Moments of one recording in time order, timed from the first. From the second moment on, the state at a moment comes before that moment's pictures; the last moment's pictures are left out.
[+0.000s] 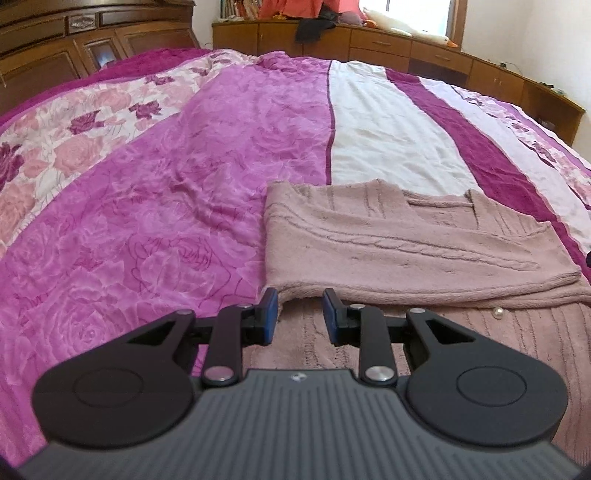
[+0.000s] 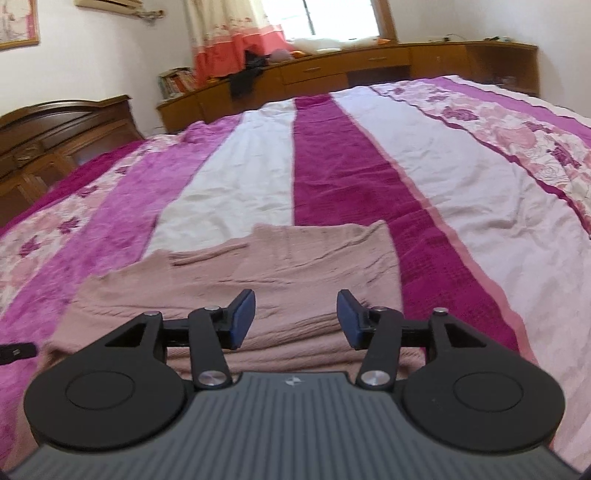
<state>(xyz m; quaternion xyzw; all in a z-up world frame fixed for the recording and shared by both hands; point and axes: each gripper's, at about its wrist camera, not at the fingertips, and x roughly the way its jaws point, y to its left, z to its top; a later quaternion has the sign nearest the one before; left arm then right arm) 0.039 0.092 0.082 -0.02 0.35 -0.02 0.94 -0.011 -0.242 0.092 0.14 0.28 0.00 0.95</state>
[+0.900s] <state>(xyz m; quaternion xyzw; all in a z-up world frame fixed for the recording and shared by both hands) 0.240 0.034 0.080 -0.01 0.38 -0.13 0.92 0.187 -0.233 0.083 0.07 0.36 0.08 0.93</state>
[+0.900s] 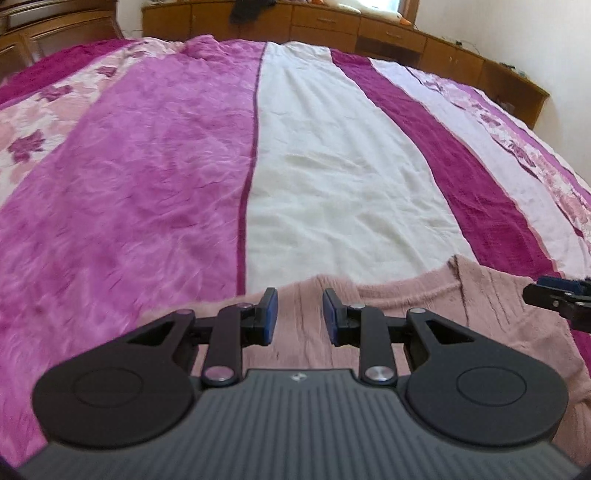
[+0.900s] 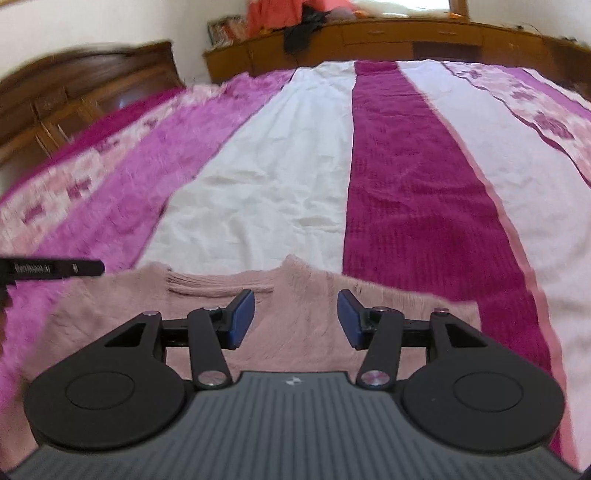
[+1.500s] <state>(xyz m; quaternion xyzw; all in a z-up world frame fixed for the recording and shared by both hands) 0.331 0.002 0.036 -0.06 0.48 -0.21 0.85 0.285 -0.221 0.031 0.06 0.41 0.11 0.90</state>
